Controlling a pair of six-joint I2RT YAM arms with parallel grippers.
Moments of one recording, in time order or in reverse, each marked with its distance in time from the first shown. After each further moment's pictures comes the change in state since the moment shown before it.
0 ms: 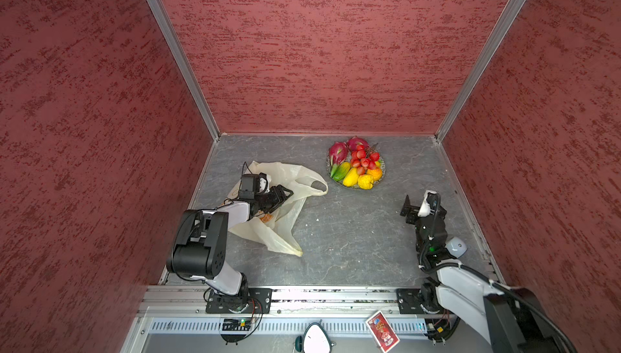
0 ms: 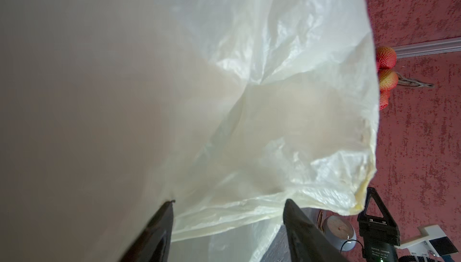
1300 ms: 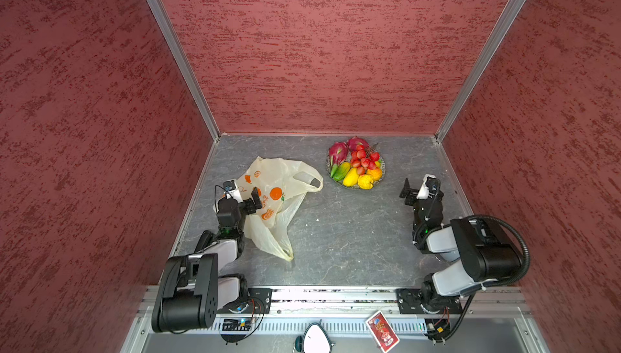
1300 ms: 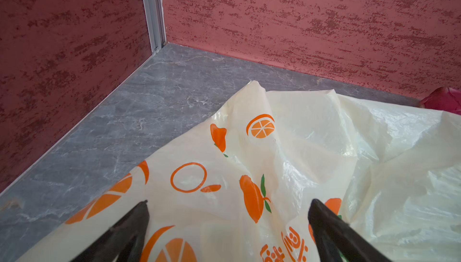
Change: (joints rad) left arm 0.158 -0.321 -0.436 0.669 -0.640 0.542; right arm -0.139 0.480 0.179 0.405 -0.123 0.008
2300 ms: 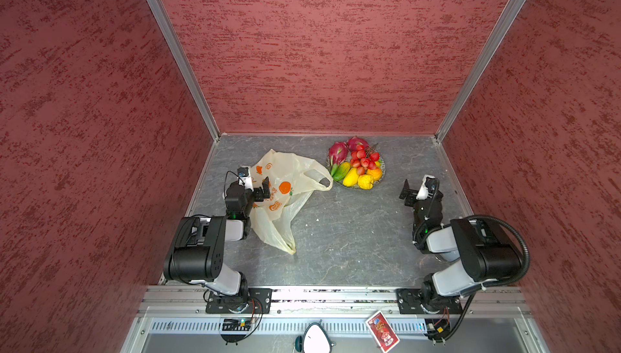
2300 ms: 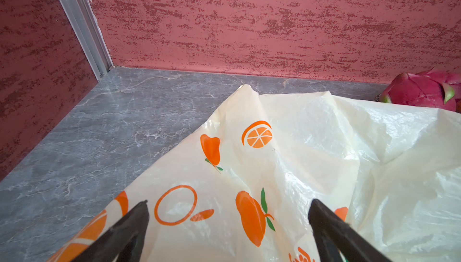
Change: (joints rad) left arm -0.049 0.268 0.166 0.116 0.107 0.092; right arm 0.000 0.000 0.000 -0.023 0.000 0.000
